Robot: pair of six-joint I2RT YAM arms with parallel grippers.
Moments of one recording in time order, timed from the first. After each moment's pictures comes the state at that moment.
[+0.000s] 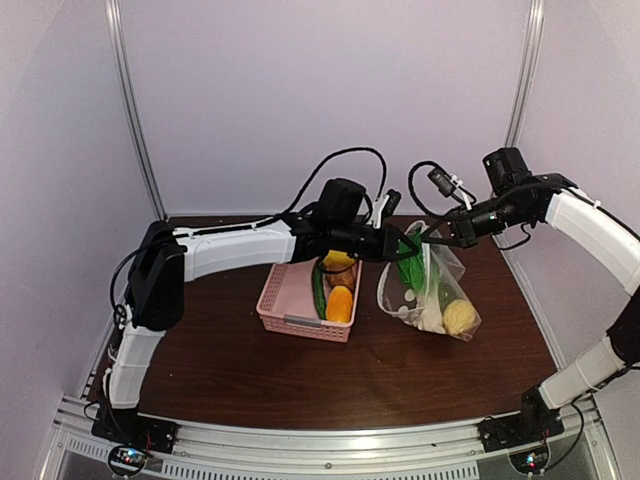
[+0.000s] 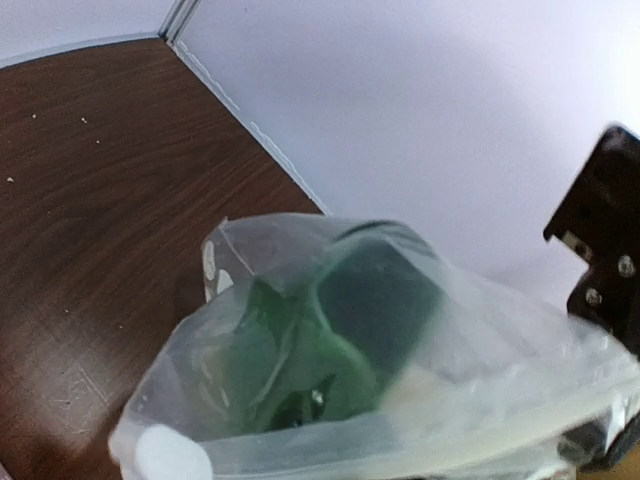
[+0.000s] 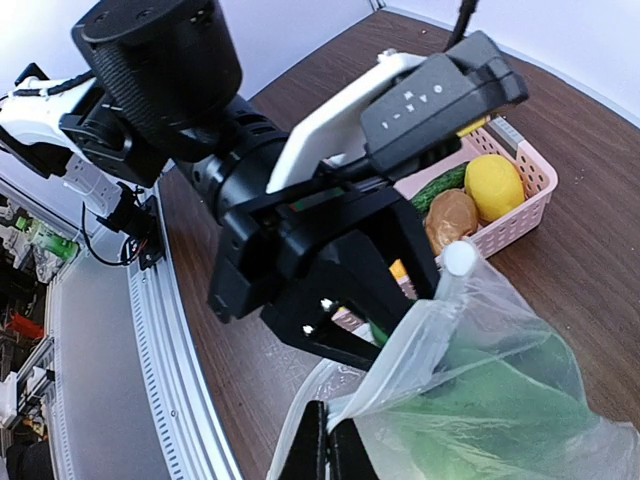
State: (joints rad) left arm -0.95 2.26 1.96 -0.07 0.47 -0.60; right arm 0.29 1.41 1.38 -0.84 -0.82 -0.23
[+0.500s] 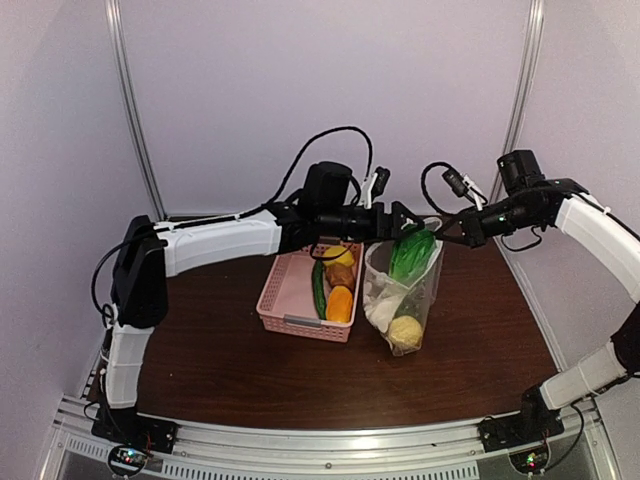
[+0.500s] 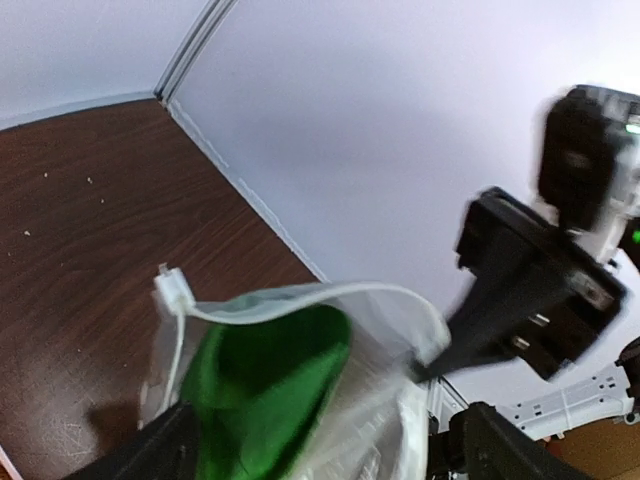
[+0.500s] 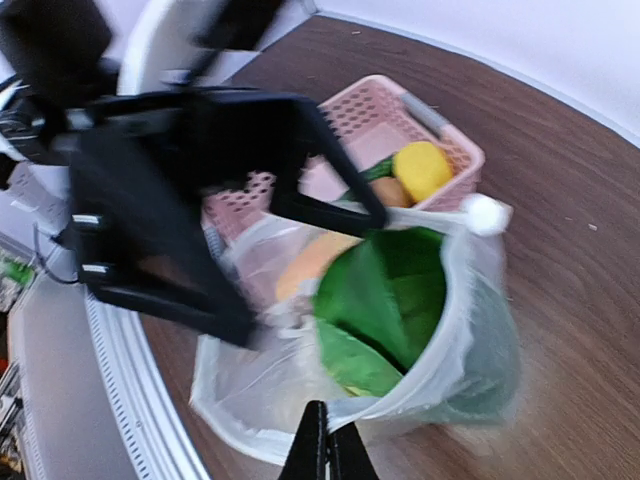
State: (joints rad) left arm -0.93 2.20 1.93 0.01 0.44 -0.66; right arm 0.23 1.35 1.32 -0.82 -0.73 -0.22
